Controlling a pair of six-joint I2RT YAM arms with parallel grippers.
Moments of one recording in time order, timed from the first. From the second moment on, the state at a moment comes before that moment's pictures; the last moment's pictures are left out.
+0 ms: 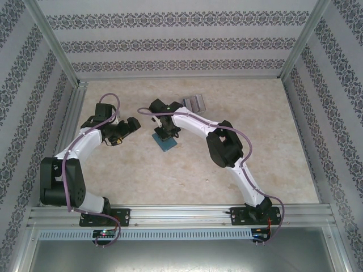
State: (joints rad) left arm -0.01 1.47 0.95 -0.50 0.37 -0.58; right arm 0.76 2.38 2.05 -1.01 -0.06 0.20
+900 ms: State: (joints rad) left arm -0.14 1.52 0.95 -0.48 0.45 -0.62; right arm 0.60 1.91 1.37 -0.55 -0.38 0.51
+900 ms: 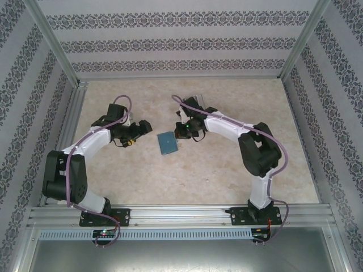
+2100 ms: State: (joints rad) left arm -0.31 1.79 1.14 -0.41 0.56 -0.61; right arm 0.51 1.70 1.10 -0.17 -0.60 0.77
